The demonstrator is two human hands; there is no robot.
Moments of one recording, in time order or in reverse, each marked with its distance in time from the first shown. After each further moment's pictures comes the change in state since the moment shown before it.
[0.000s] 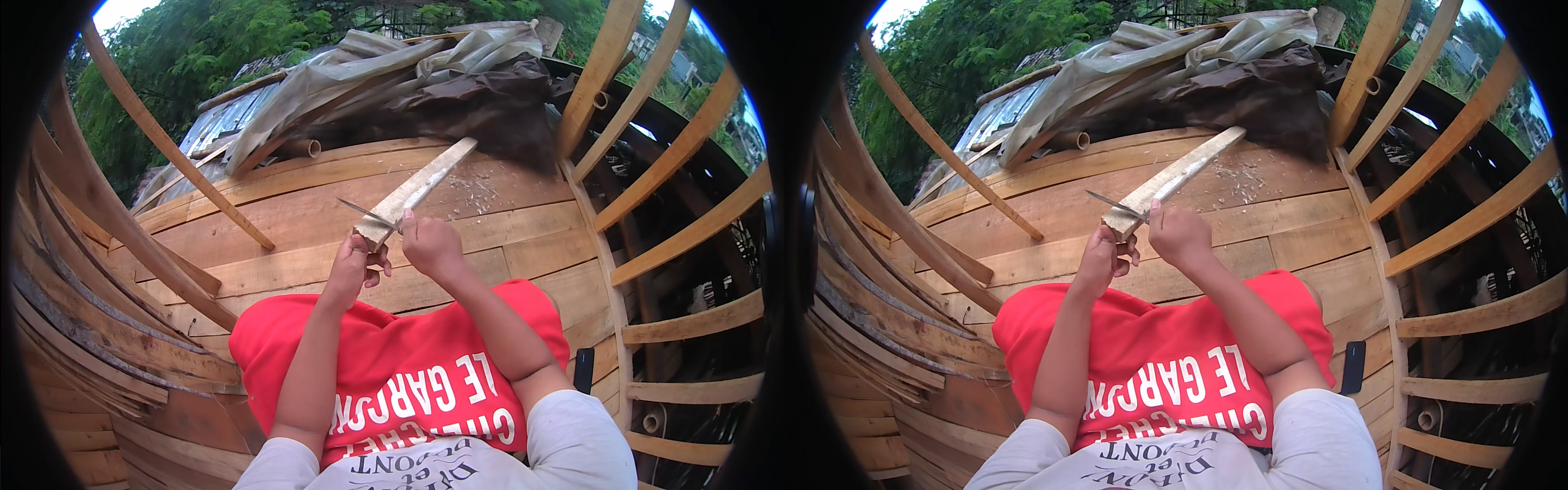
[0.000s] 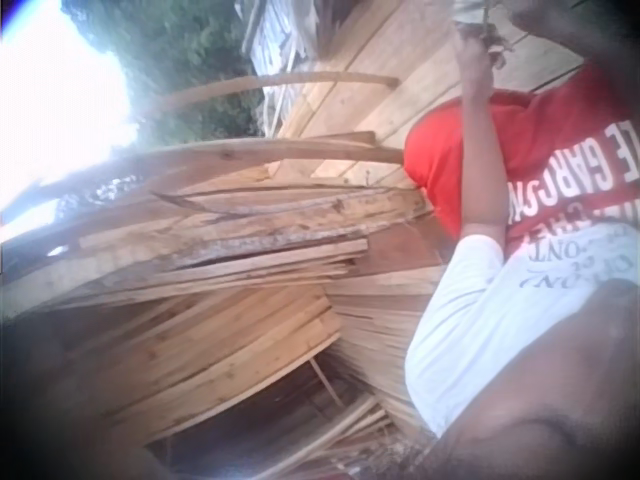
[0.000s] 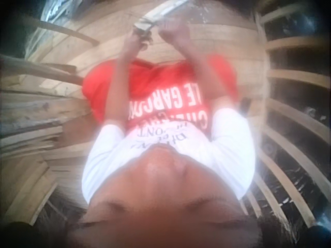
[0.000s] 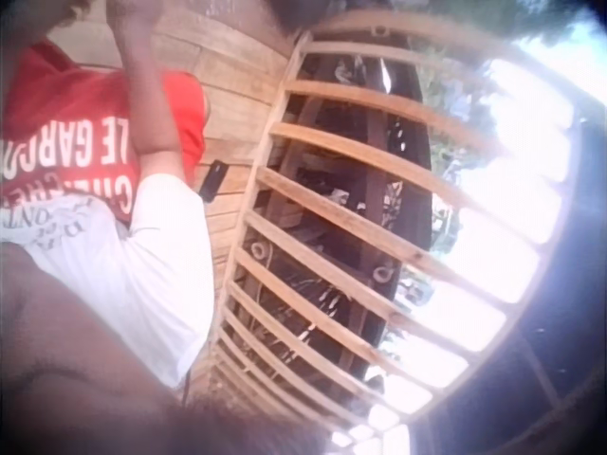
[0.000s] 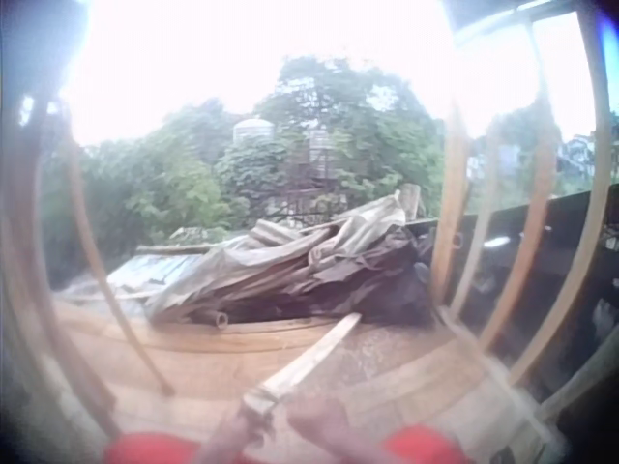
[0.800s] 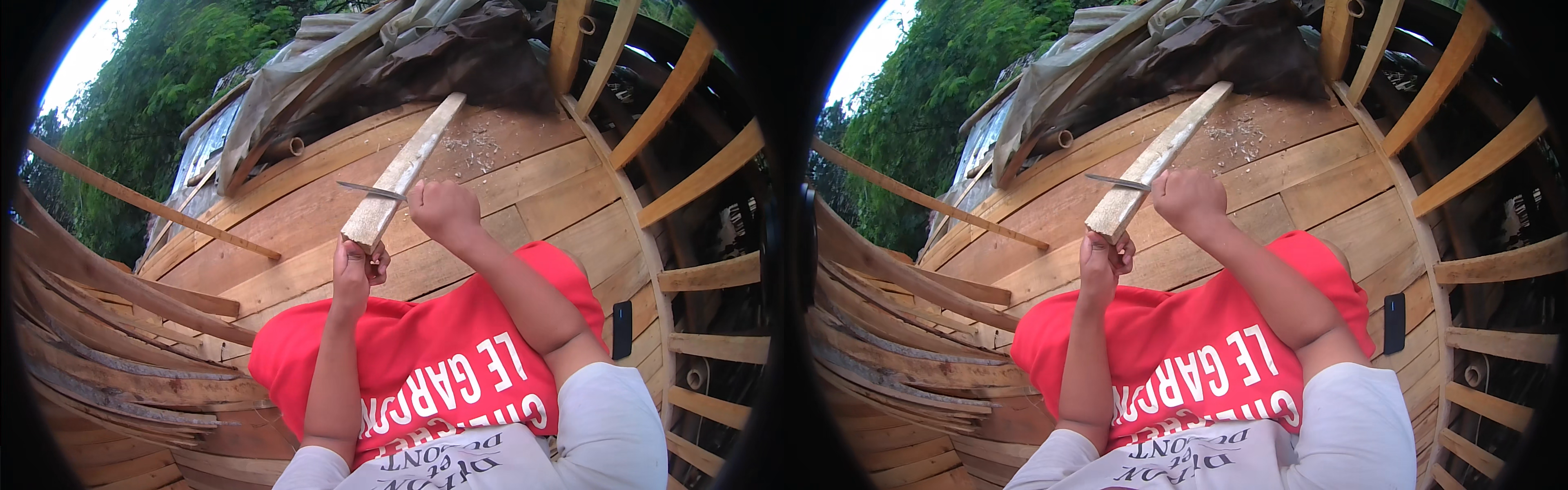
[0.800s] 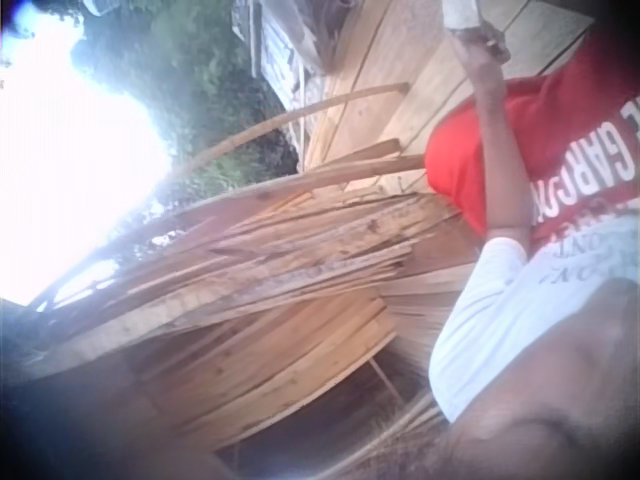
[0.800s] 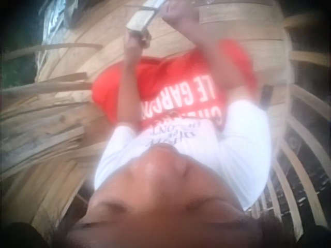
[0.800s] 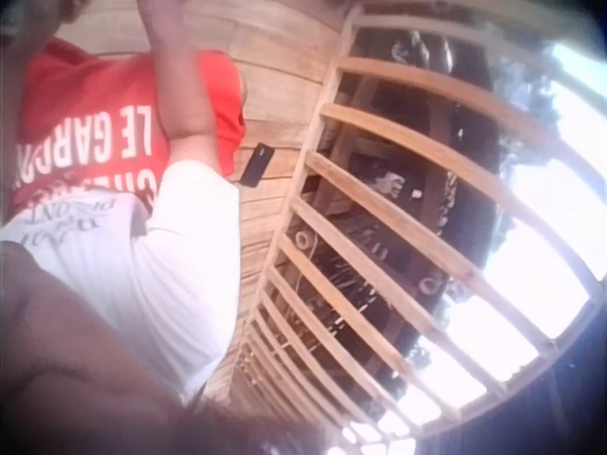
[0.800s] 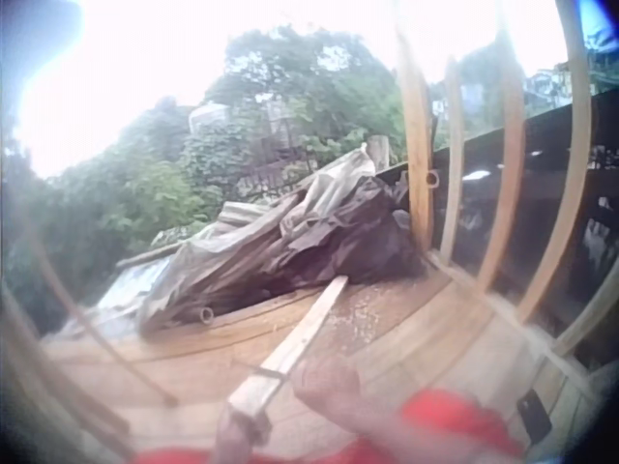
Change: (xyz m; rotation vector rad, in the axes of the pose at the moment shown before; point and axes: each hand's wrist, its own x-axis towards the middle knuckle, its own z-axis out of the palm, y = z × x) left_hand 0.000 -0.007 0.016 0.019 -0.054 0.098; right_hand 0.019 0.036 -0.011 -0.081 0.140 0.099
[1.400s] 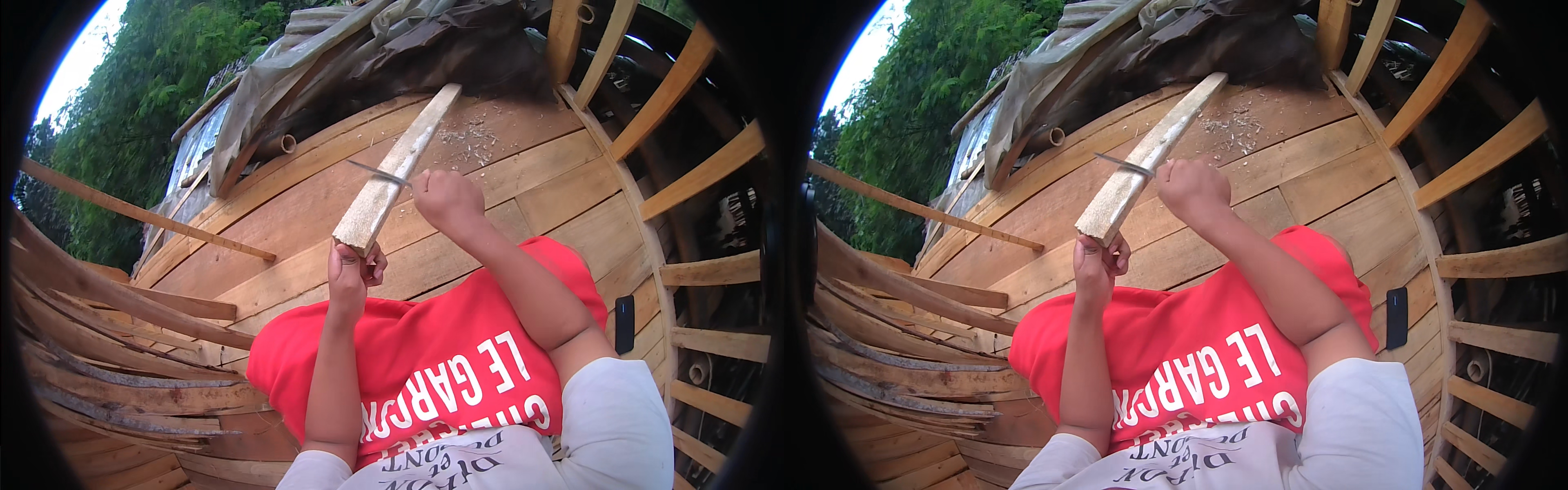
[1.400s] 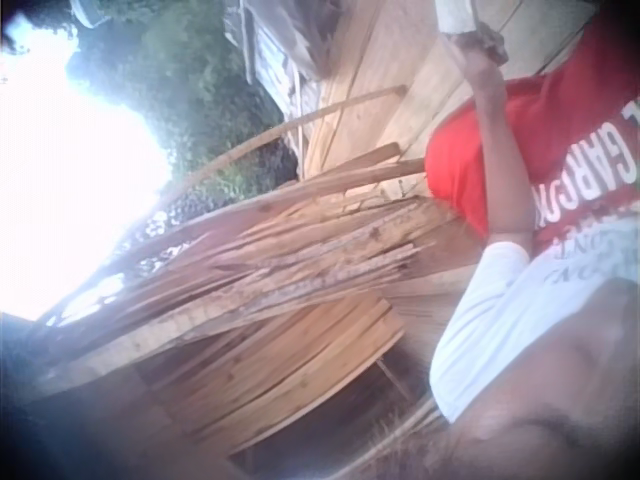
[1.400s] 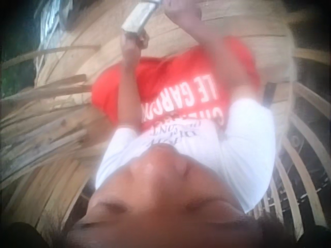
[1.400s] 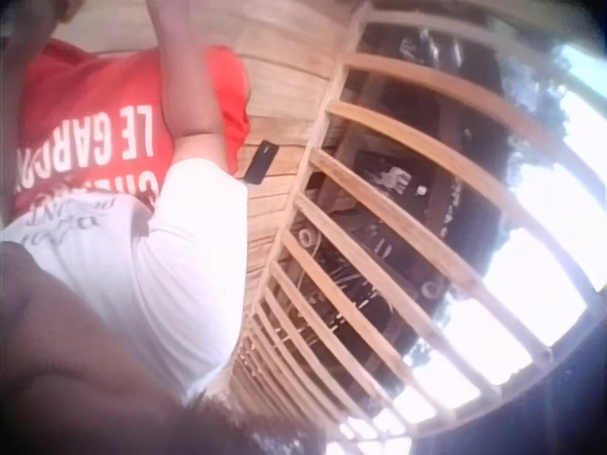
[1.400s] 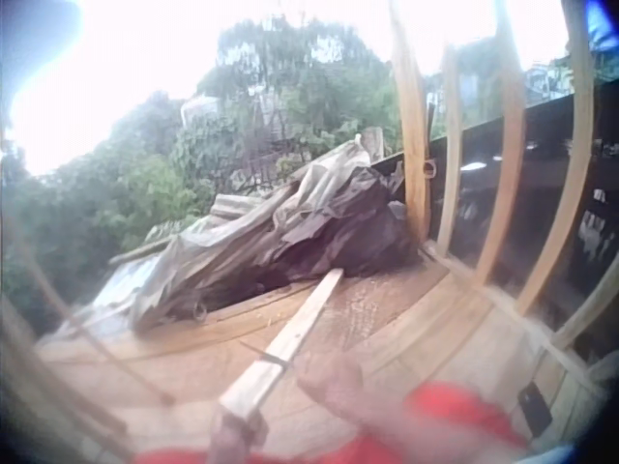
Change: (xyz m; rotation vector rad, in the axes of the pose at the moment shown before) left_hand 0.002 -0.004 0.003 0.019 0.003 0.062; right_hand 0.010 0.012 0.006 0.041 -0.052 0.158
